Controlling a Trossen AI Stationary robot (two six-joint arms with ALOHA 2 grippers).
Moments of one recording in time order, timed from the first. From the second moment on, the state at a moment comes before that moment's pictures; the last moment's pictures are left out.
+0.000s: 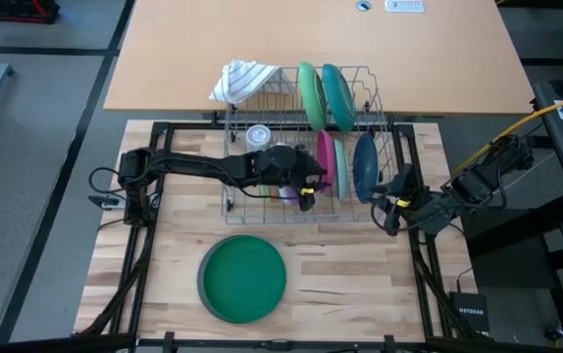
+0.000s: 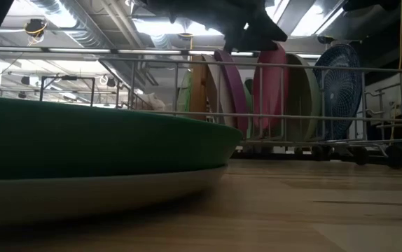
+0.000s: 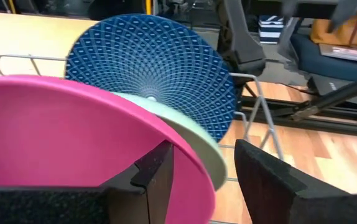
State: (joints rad) left arm 0.09 1.89 1.49 0.09 -0.05 -0.04; right arm 0.63 0.85 1.03 -1.03 0.79 0.76
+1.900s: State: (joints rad) left arm 0.08 1.89 1.49 0.07 -0.13 -0.34; right arm 0.63 0.85 1.03 -1.00 0.79 0.76
